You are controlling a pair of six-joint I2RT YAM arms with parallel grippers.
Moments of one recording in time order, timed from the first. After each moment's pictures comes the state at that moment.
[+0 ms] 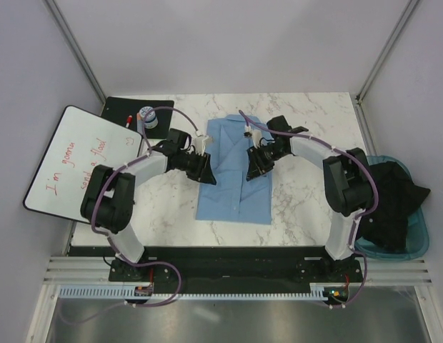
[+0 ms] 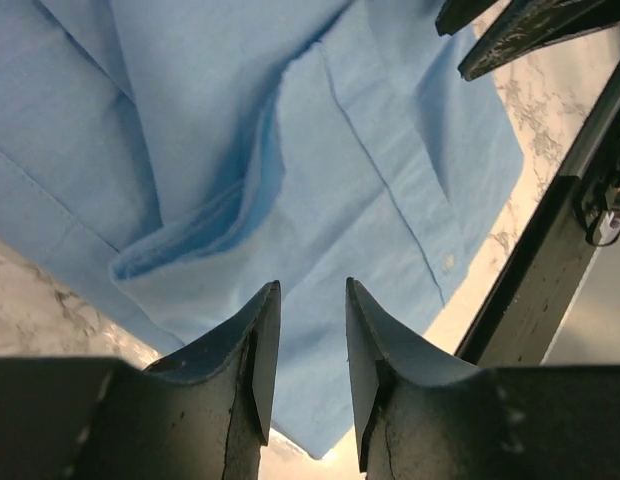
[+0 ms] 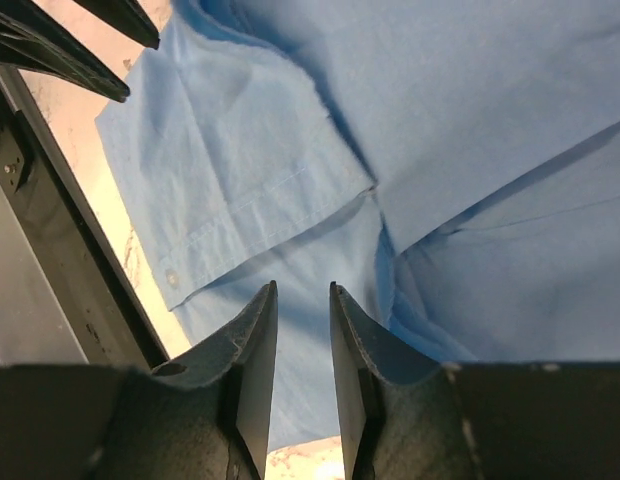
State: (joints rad) left arm -0.35 1.70 1.03 -0.34 0.74 0.01; right arm 0.36 1.92 1.35 -0.64 -0.75 -0.19
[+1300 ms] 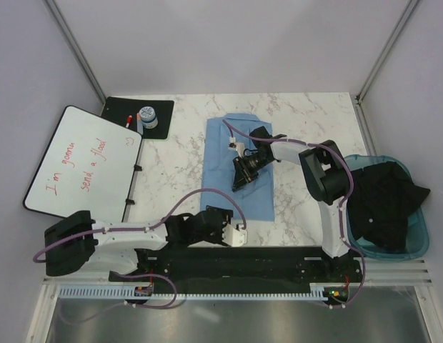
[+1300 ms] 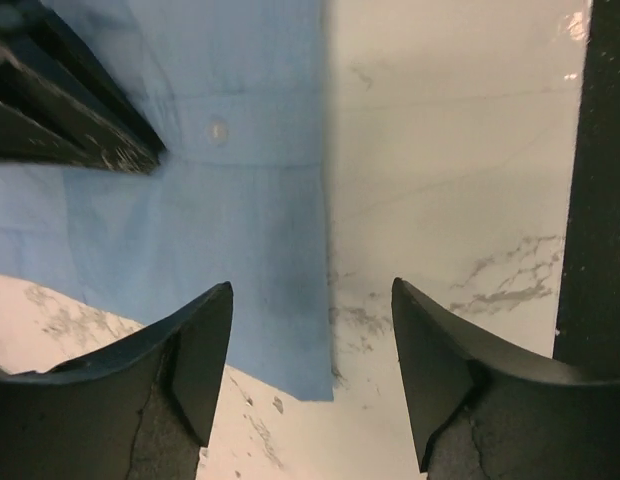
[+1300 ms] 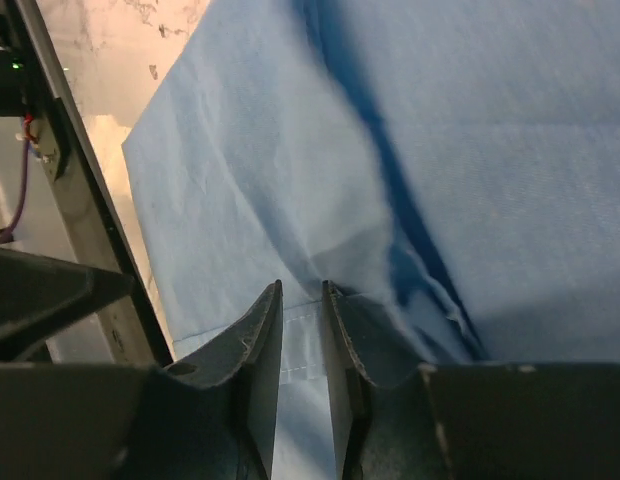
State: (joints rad) left arm -1.16 1.18 0.50 -0.07 -0.16 0.68; right arm 0.46 2.11 1.42 -0.57 -0.87 -0.15
